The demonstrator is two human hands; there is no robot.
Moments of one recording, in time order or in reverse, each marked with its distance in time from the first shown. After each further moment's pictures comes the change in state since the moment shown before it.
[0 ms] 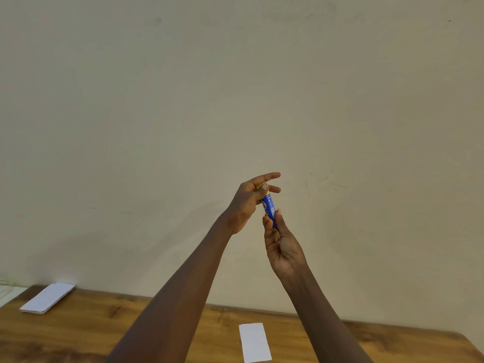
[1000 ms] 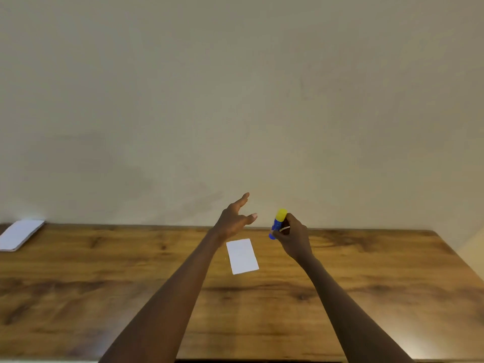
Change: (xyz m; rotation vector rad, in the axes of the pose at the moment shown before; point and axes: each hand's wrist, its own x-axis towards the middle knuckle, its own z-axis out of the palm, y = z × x) left_hand -0.069 -0.208 0.051 0.247 -0.101 -0.586; right_hand 0.053 0.027 -0.225 -1.650 0.159 -0.249
